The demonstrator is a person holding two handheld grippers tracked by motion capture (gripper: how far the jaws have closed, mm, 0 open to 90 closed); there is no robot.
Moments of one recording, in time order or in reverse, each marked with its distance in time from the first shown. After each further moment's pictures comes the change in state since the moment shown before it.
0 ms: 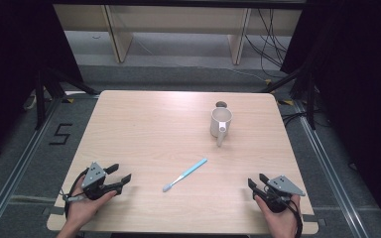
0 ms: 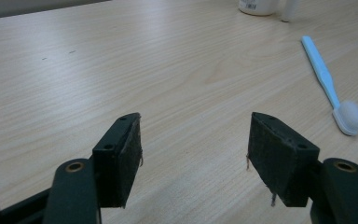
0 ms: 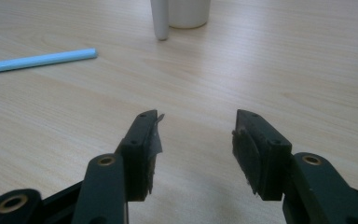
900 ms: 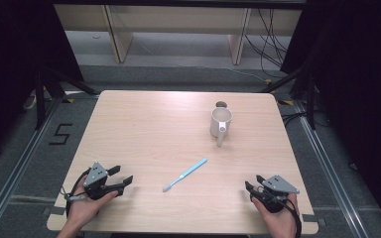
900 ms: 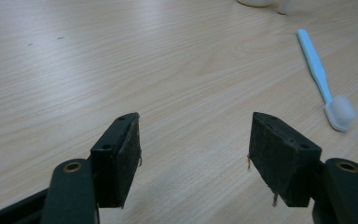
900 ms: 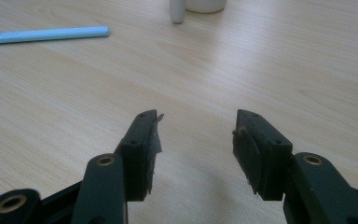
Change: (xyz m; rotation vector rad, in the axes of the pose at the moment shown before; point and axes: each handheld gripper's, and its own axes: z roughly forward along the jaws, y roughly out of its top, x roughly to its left) left arm -0.004 0.001 0.003 0.041 -0.023 -0.028; right arm 0.009 0.004 0.001 0.074 0.018 -0.053
